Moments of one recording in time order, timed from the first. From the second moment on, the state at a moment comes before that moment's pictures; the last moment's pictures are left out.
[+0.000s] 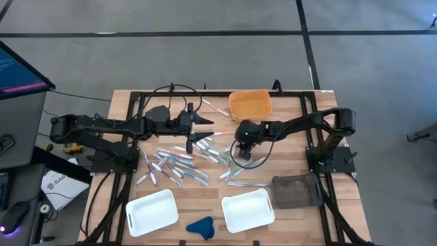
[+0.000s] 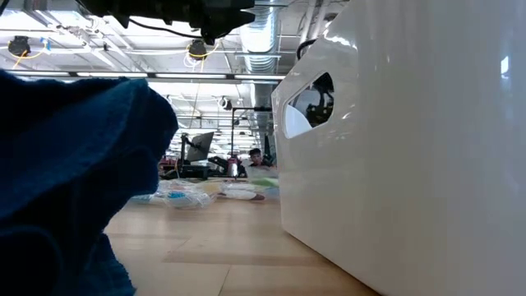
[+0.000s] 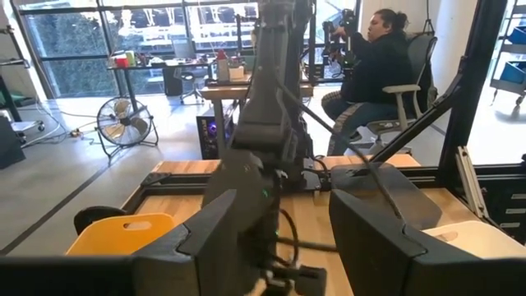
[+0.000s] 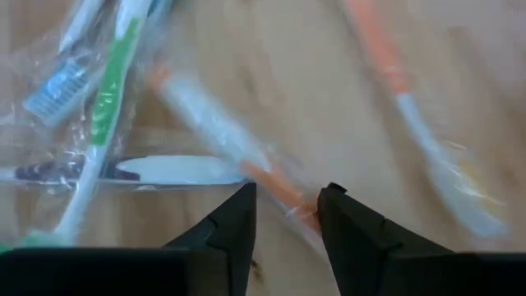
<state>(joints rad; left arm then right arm) 0.12 1.21 0.74 0.43 0.08 0.07 -0.20 1.75 0.81 -0.05 -0.01 0.06</state>
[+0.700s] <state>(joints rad) 0.12 1.21 0.74 0.43 0.08 0.07 -0.19 1.79 0.88 -0.19 -0.01 0.04</state>
